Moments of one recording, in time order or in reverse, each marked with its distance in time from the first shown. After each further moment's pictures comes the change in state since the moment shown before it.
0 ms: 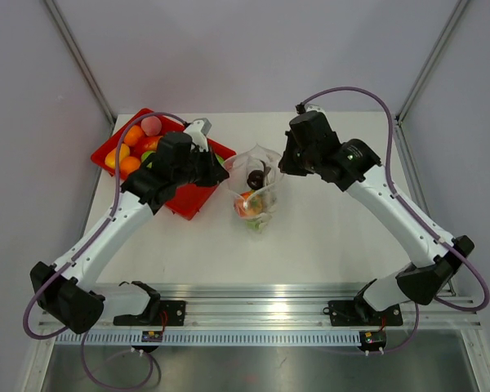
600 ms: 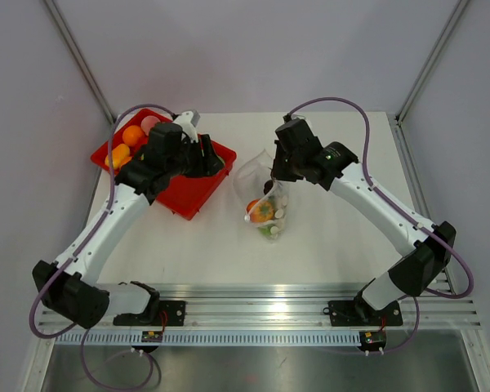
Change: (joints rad) left arm 0.077 0.065 0.060 -0.056 -0.019 0.056; right arm 0.000 0.052 -0.099 0.087 -0.026 0.015
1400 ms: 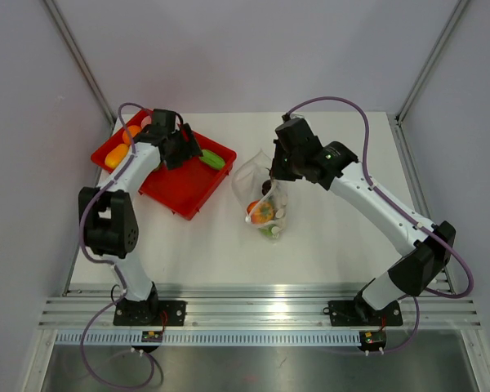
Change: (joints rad) left arm 0.301 0.455 0.175 0.014 -0.103 -0.135; right arm 0.000 0.003 0.005 0.010 -0.019 -0.006
